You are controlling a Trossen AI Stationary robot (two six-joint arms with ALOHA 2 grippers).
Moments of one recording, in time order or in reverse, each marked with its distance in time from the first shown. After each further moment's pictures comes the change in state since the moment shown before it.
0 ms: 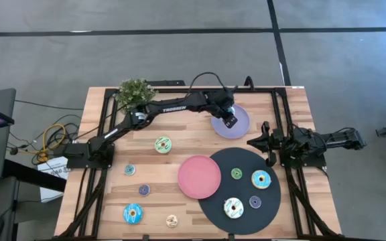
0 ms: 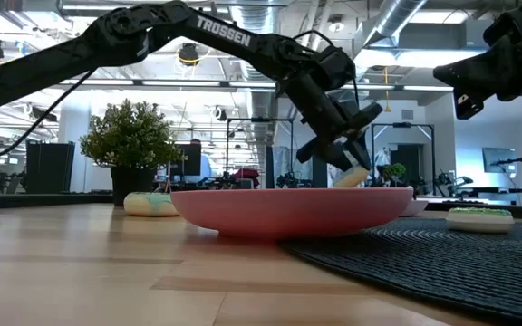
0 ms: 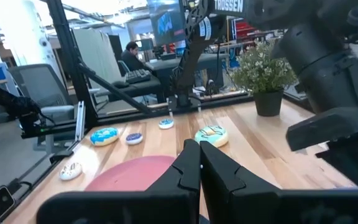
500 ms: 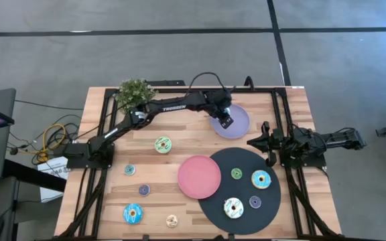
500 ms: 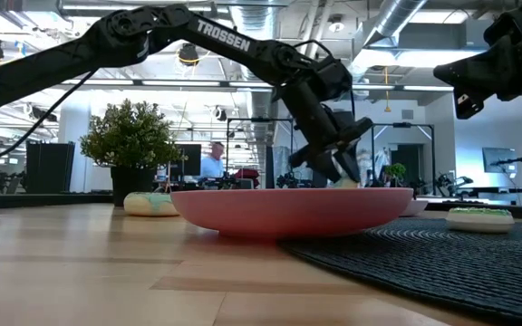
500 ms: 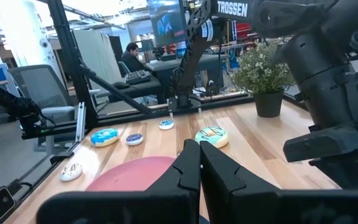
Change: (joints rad) left arm 0.016 0.001 -0.023 -0.065 -0.033 0.069; right arm 0.000 0.000 0.000 0.000 0.000 0.000
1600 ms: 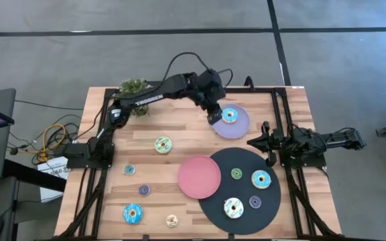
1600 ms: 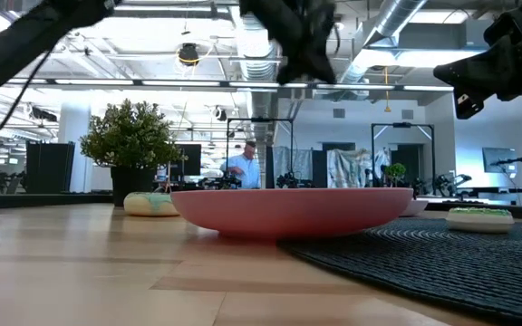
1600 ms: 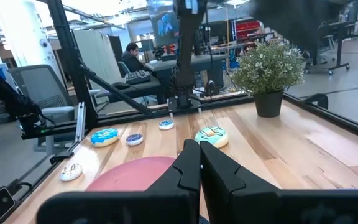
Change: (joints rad) left arm -0.043 -0.343 0.029 -0.274 0.183 0.186; right arm 0.000 0.000 0.000 0.000 0.000 0.000
